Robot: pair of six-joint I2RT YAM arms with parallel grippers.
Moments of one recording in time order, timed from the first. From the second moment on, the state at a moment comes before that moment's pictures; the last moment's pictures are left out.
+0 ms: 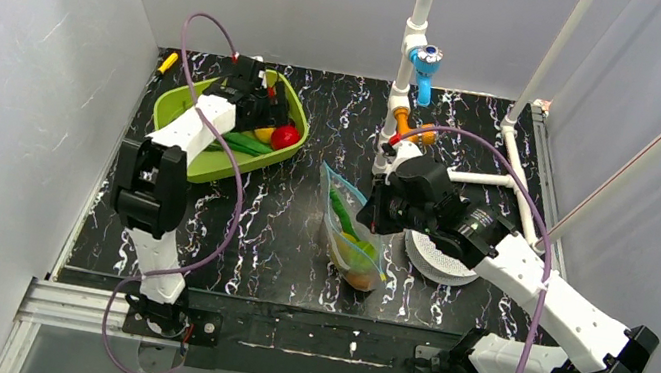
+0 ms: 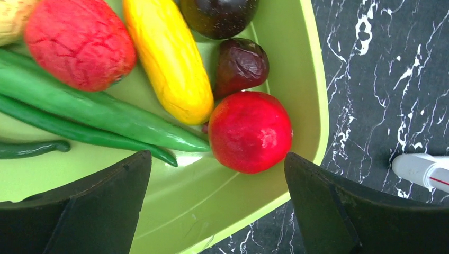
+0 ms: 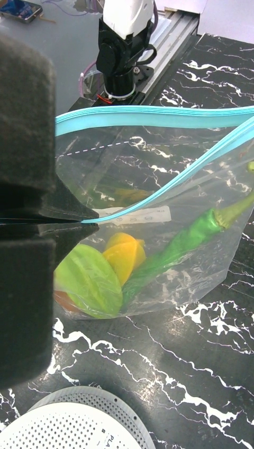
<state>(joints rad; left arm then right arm) -0.21 1.84 1.47 -0.47 -0.07 -0.41 0.91 1.15 1.18 -0.70 0.01 0.53</state>
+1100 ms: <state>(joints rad) -0.21 1.93 1.56 -0.57 0.12 -0.41 0.89 1.18 1.21 -0.71 0.03 0.55</state>
